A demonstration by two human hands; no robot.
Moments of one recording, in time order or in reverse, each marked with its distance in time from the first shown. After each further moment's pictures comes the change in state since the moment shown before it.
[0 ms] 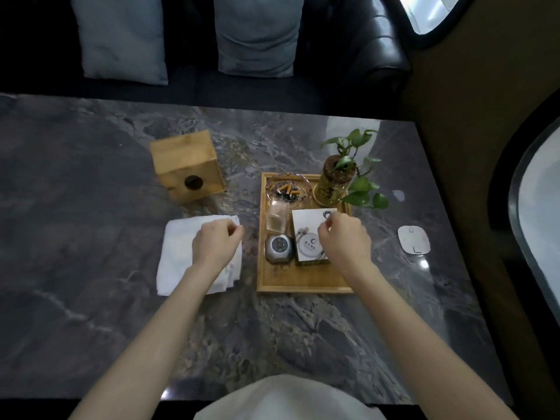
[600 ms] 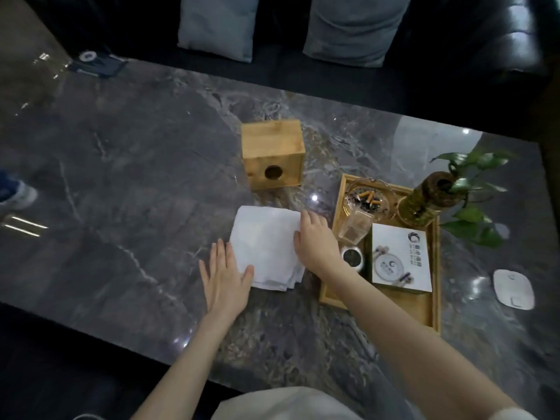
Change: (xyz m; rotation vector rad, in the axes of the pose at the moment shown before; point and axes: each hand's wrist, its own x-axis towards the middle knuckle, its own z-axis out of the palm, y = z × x) left_hand -0.052 -0.126 0.018 0.182 -0.028 -0.336; right_hand 0.015 -0.112 0.126 -0.068 -0.311 -0.471
